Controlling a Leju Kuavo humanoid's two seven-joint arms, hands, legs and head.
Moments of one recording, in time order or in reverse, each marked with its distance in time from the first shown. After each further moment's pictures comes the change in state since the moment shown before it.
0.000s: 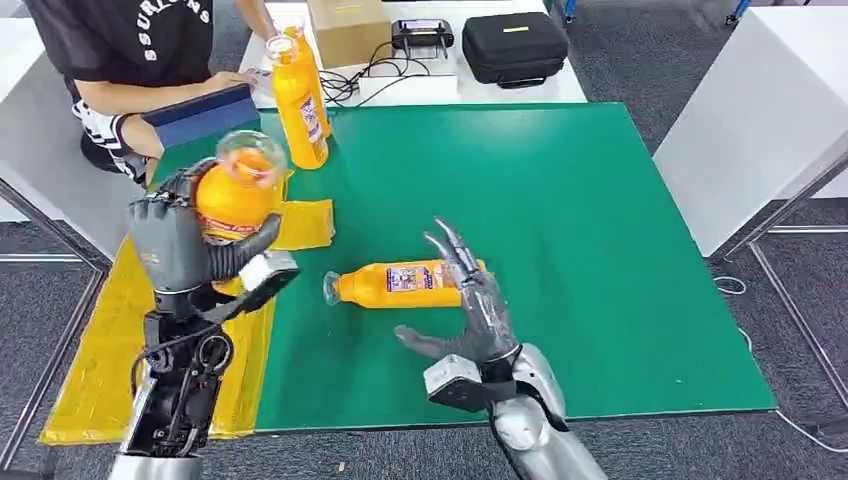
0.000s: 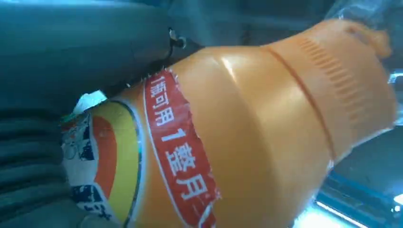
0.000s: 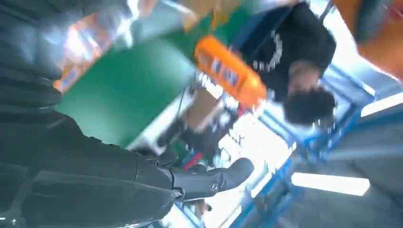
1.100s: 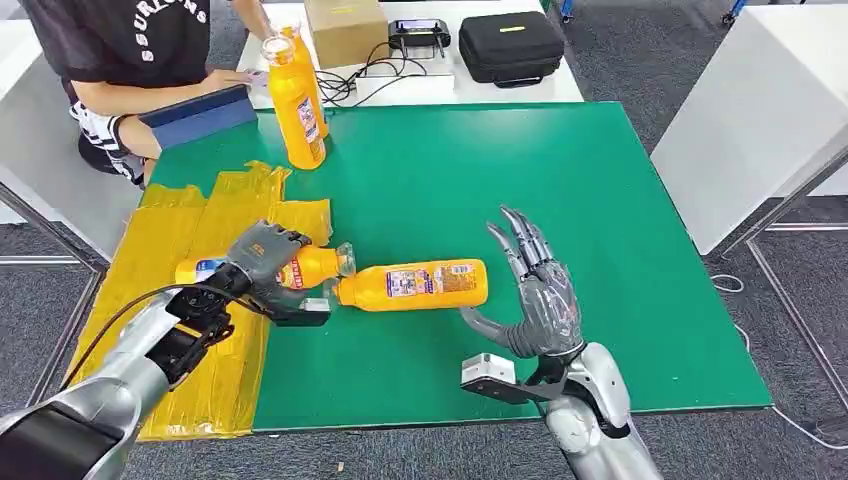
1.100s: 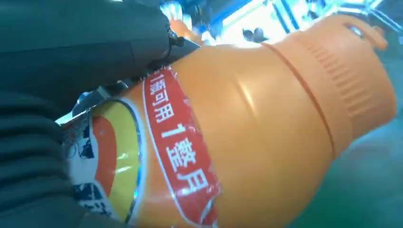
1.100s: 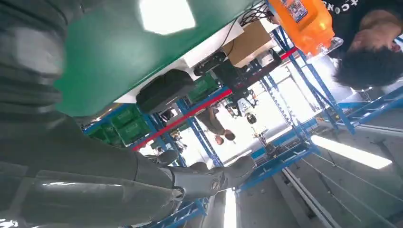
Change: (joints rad) left arm -0.421 0.281 -0.528 0.923 -0.130 -0.354 0.054; right arm 0.036 -0.128 -0.105 -0.123 0.250 -0.087 0.104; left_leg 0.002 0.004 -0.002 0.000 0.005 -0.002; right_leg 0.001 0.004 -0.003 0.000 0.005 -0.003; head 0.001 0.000
